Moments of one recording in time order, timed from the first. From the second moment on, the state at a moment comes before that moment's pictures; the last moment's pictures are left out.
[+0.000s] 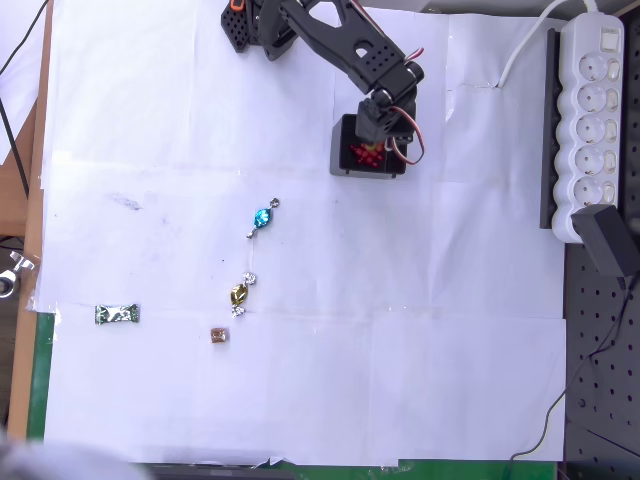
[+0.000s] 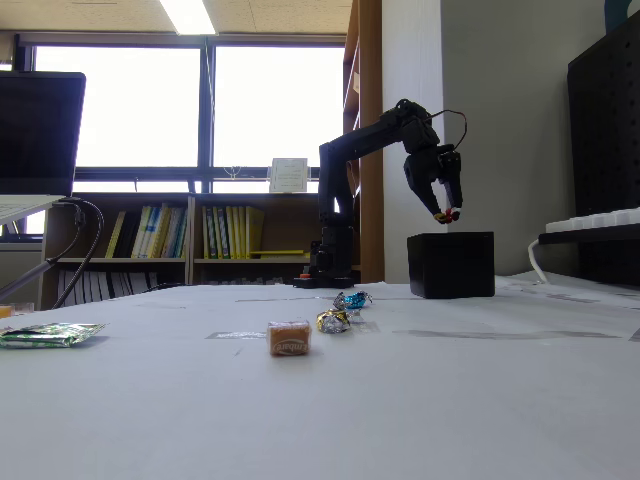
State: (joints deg) arm -39.0 88.1 96.2 77.6 -46.1
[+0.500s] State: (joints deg) arm -30.1 83.6 94.5 78.5 -49.7
